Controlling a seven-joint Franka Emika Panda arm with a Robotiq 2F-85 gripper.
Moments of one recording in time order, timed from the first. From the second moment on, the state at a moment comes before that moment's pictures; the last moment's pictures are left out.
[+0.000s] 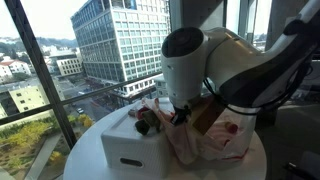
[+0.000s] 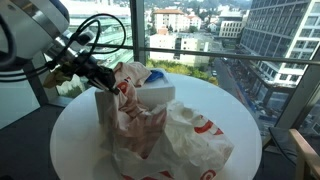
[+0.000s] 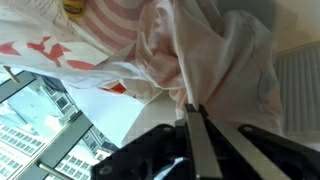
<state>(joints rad) 0.16 -0.04 0.28 -2.50 -1.06 2.45 1.19</state>
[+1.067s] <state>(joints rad) 0.23 -0.06 0.28 -2.38 -0.49 2.22 0.72</state>
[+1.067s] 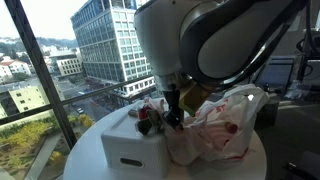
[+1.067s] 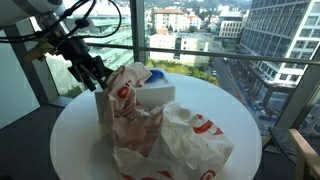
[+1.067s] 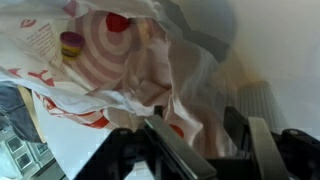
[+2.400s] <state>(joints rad) 0.21 0.26 0.15 -2.42 -1.24 2.59 1.00</state>
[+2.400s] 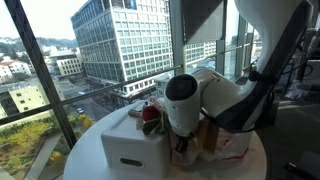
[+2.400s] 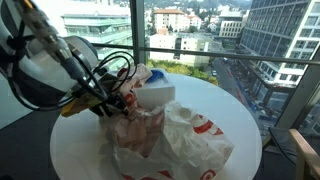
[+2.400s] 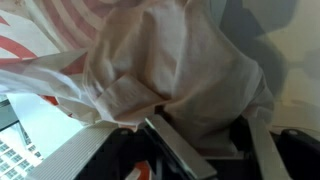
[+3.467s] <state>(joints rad) 0.21 0.07 0.17 -2.41 -1.18 2.40 1.00</state>
